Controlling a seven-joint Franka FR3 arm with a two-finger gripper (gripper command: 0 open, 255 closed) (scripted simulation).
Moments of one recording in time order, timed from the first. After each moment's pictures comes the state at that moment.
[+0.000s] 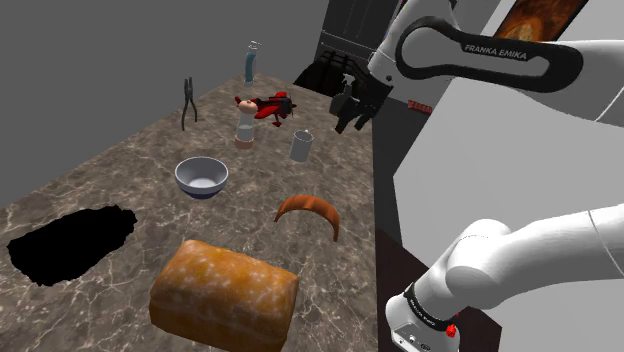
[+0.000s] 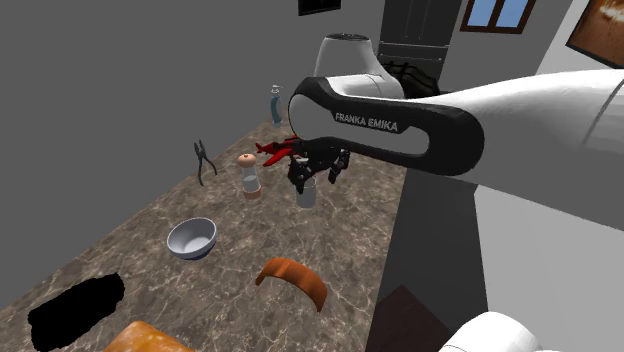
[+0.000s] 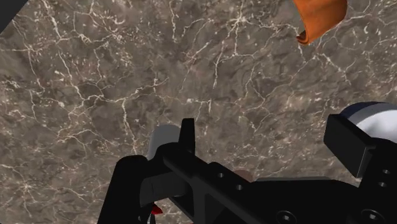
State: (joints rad) arm -0.02 -0.51 -0.05 -2.28 0.04 1.93 0.00
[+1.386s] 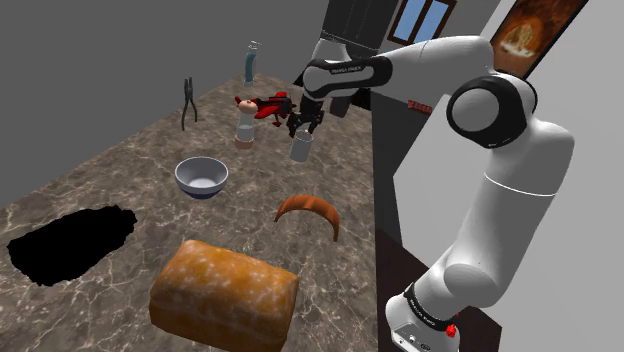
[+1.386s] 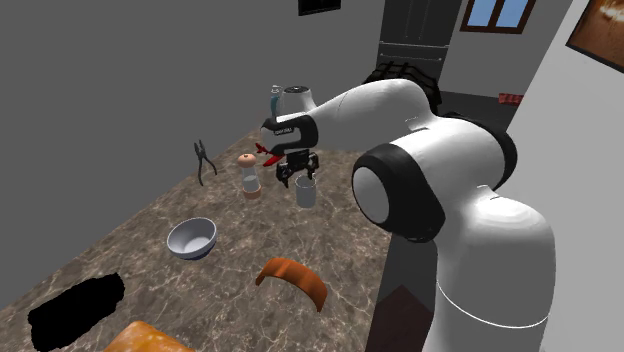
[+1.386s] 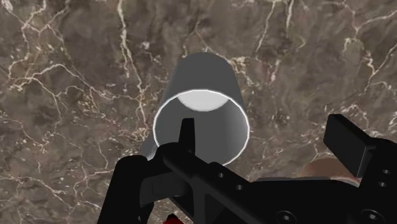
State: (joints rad) arm -0.05 0.30 -0.10 -1.75 0.01 2.14 -0.05
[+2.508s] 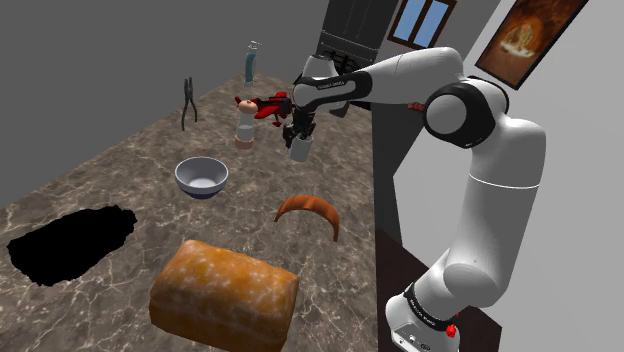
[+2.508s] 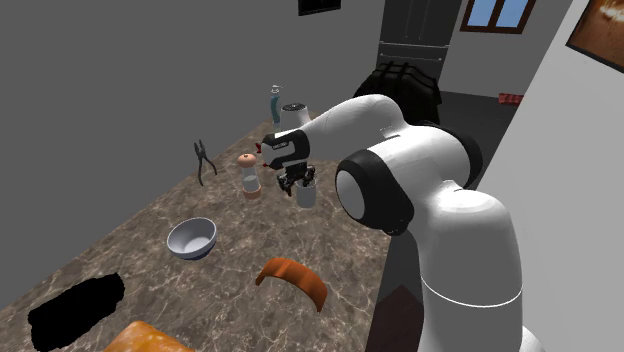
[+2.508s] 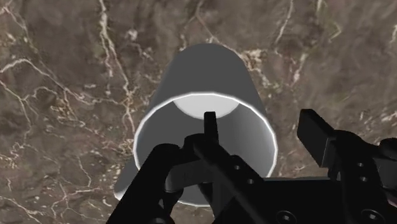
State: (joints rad) arm -0.06 0.44 -0.10 -1.70 0.02 2.21 -0.05
